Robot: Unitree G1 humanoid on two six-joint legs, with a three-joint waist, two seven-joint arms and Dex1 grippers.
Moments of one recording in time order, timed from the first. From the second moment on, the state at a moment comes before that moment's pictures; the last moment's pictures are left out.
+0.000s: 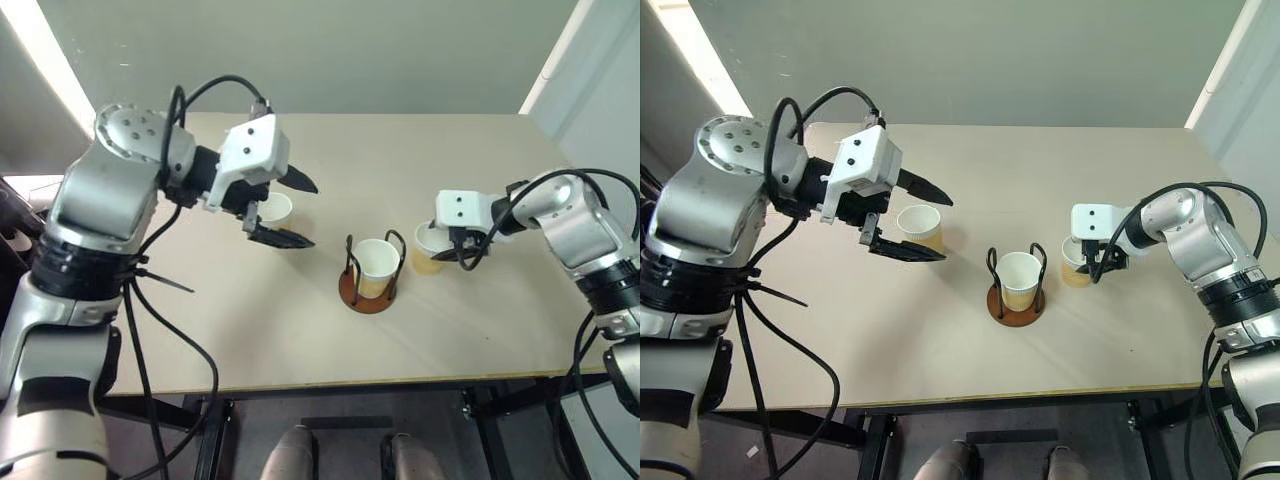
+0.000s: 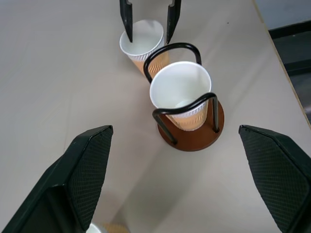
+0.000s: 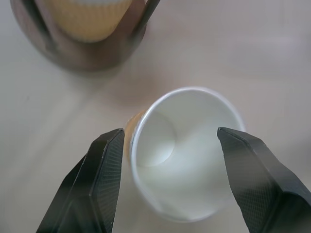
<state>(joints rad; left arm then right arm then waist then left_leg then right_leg) -1.04 0.90 -0.21 -0.04 -0.29 0.57 -1.43 -0.99 -0.86 0.46 0.32 -0.13 0.18 1.31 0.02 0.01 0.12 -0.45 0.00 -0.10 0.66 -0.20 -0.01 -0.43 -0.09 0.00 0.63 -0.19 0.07</state>
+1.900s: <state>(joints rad) -0.88 1.03 -0.10 -0.07 -0.34 0.60 -1.35 -1.16 -0.79 0.42 -0.08 0.00 0.29 1.61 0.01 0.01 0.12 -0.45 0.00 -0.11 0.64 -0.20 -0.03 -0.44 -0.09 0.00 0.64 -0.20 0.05</state>
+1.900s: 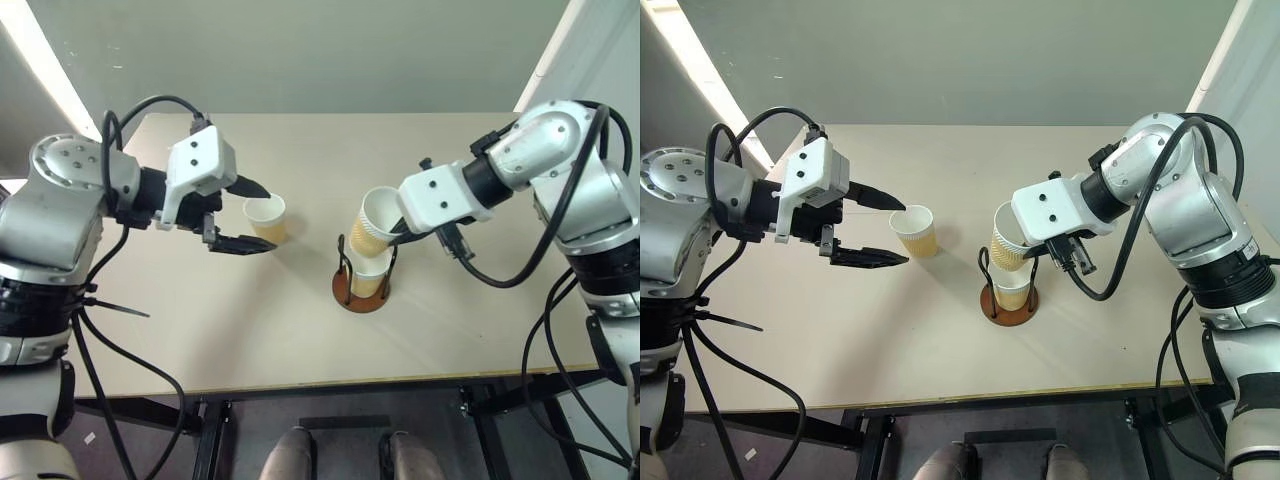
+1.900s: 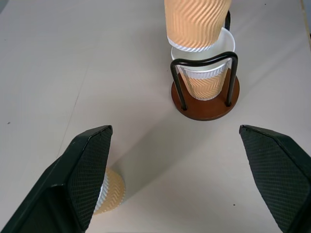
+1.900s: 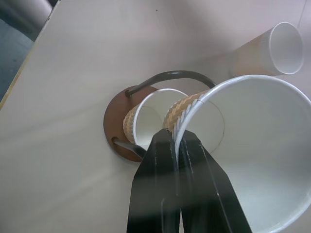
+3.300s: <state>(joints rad) -0.94 0.95 -0.29 0.17 0.05 0.30 -1.25 -1.41 -0.59 0.13 0.04 0.35 0.86 1.31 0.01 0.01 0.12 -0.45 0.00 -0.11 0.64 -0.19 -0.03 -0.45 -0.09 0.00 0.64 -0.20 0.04</state>
